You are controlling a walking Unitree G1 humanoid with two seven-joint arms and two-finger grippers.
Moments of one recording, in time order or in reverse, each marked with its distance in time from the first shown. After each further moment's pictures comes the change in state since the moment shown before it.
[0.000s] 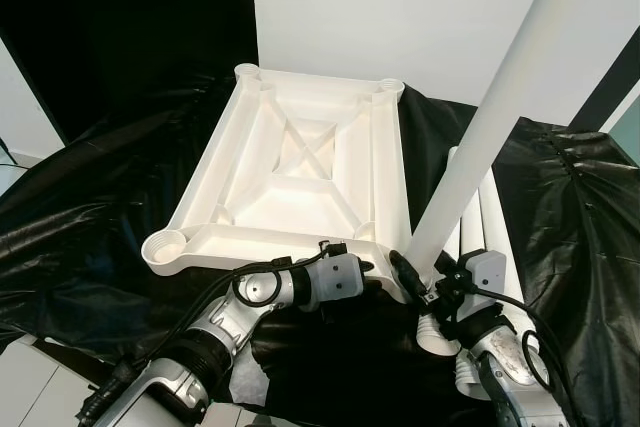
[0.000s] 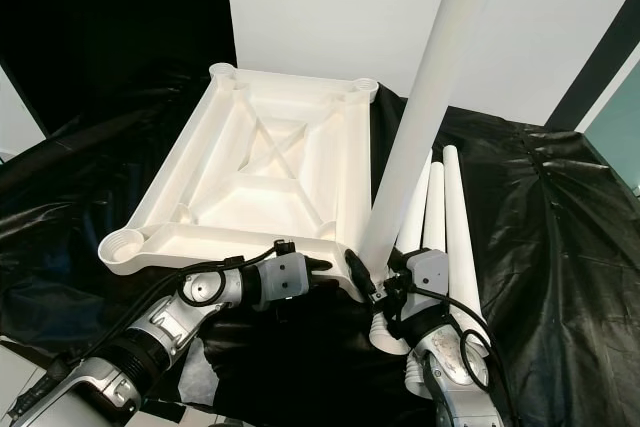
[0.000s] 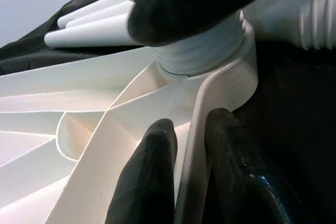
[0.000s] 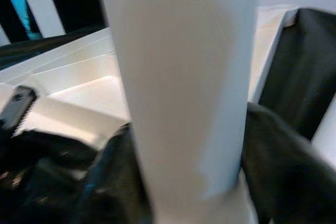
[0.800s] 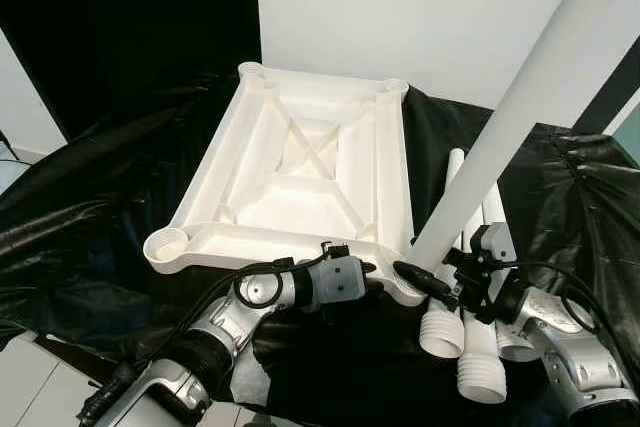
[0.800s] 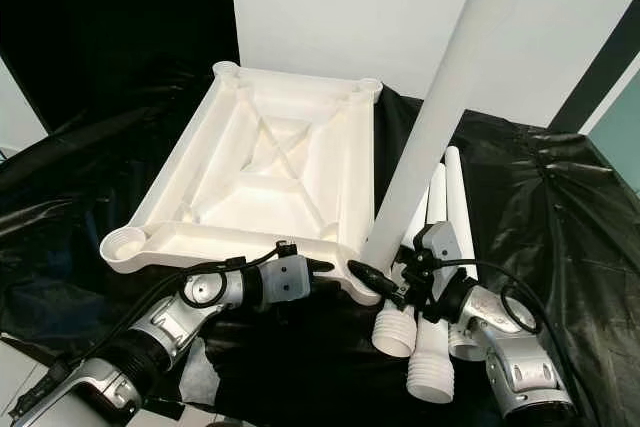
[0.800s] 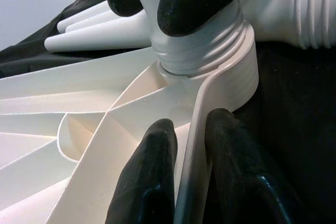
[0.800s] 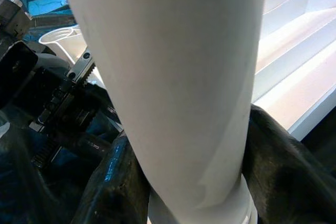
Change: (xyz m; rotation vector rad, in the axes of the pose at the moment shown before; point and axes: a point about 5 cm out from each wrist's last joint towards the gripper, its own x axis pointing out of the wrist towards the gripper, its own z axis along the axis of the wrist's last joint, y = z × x) left arm 0.002 -0.003 0.000 0.011 0.000 -0.013; right arm 0.008 -0.035 0.009 -0.010 0.125 0.498
